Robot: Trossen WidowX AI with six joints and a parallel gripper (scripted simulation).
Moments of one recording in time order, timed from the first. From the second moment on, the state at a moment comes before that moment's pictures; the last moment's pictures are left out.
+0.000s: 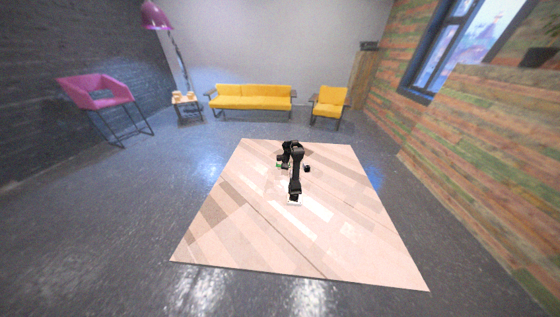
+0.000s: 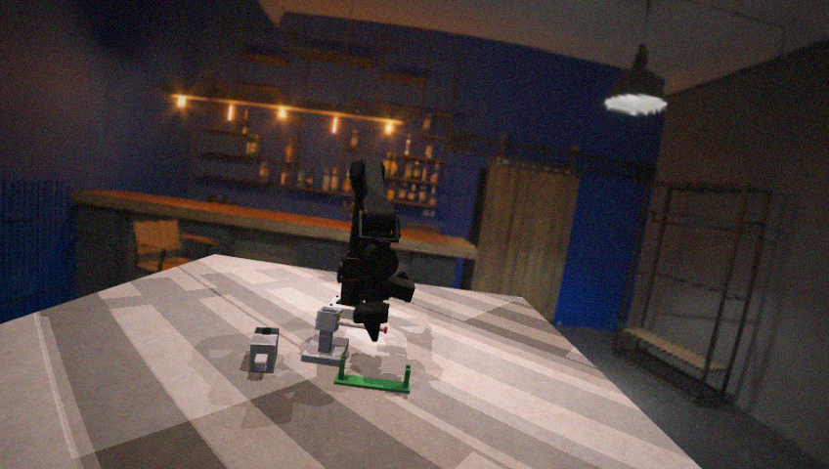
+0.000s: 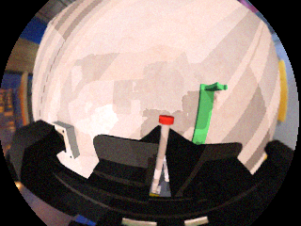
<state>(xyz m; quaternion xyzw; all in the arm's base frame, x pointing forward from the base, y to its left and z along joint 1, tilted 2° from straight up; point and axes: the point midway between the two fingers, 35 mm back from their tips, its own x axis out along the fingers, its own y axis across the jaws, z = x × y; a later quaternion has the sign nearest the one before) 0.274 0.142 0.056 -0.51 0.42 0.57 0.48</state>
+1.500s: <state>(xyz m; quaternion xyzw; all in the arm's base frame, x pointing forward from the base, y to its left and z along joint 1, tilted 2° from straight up) 0.269 0.176 0.059 -0.50 0.43 0.58 0.48</state>
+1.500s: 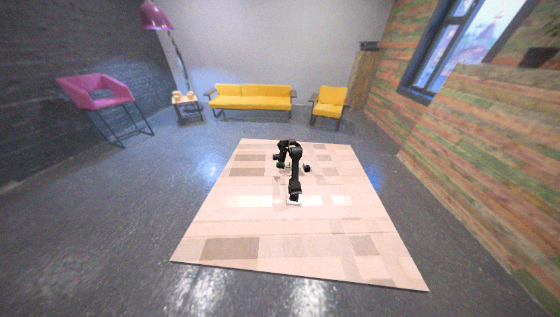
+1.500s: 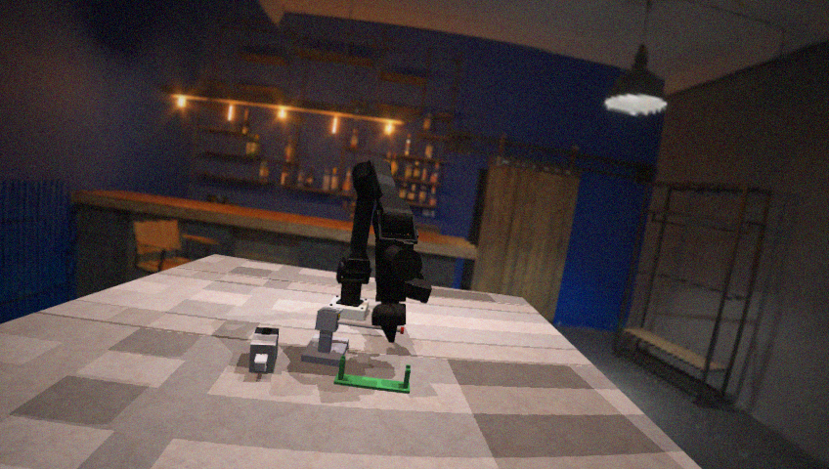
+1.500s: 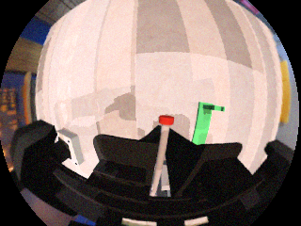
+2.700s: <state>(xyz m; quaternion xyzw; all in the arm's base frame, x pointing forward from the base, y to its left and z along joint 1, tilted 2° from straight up) 0.265 0.202 0.064 -0.50 0.44 0.58 0.47</state>
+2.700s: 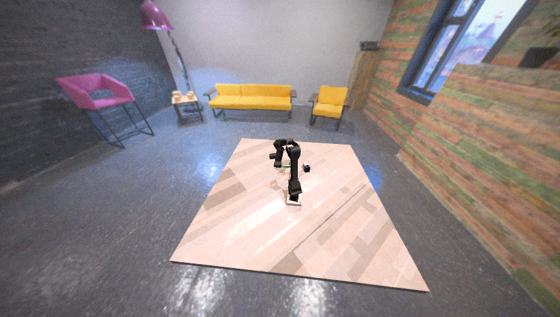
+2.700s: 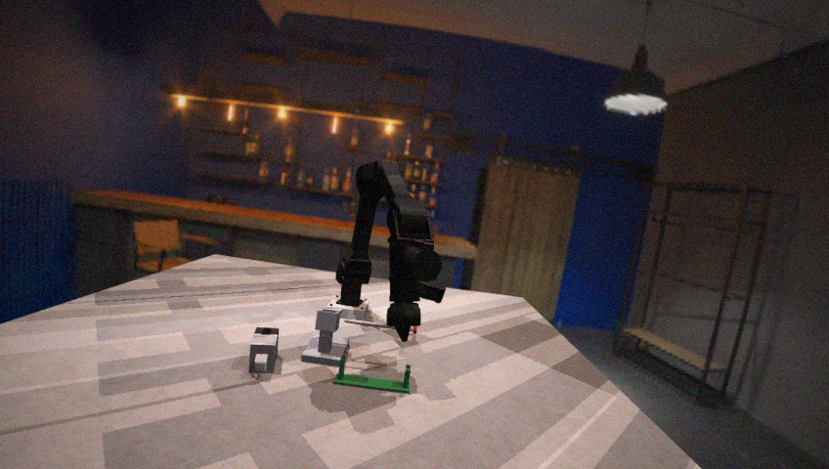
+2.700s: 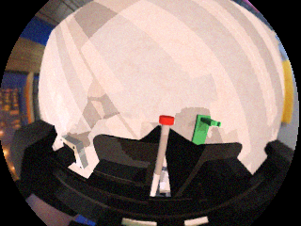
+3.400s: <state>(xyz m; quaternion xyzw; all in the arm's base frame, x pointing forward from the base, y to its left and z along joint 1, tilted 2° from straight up) 0.259 0.206 0.075 -0.49 0.45 0.59 0.46</state>
